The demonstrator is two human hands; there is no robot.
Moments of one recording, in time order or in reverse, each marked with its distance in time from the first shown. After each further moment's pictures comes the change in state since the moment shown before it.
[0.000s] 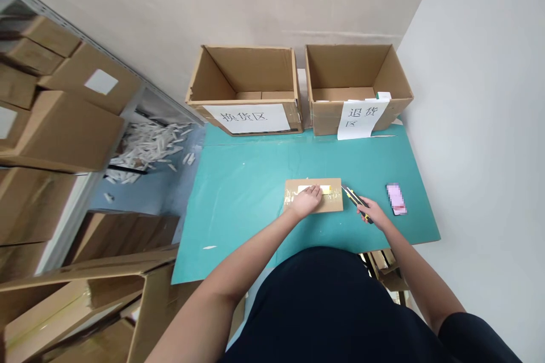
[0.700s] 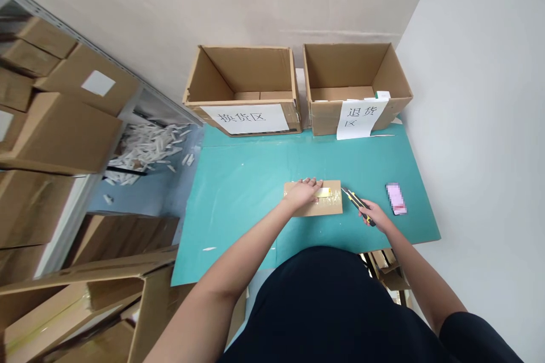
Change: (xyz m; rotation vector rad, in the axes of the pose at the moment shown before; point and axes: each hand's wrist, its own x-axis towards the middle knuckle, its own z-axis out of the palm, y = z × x) left_hand 0.019 -0.020 -0.037 0.025 -0.191 -0.084; right_hand -0.006 0.007 -0.005 0.057 -0.042 0.039
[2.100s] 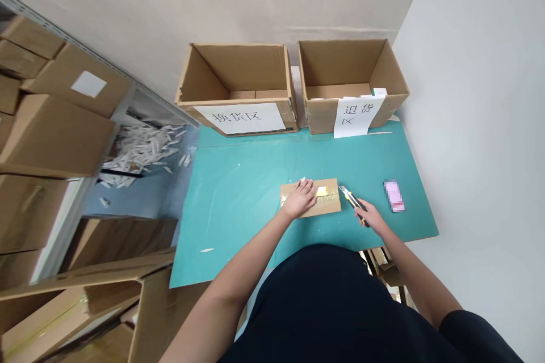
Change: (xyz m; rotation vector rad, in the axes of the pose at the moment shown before) left_hand -0.018 0.001 0.057 0.019 0.515 0.071; right_hand -0.008 0.005 0.017 -0.056 0.087 -0.041
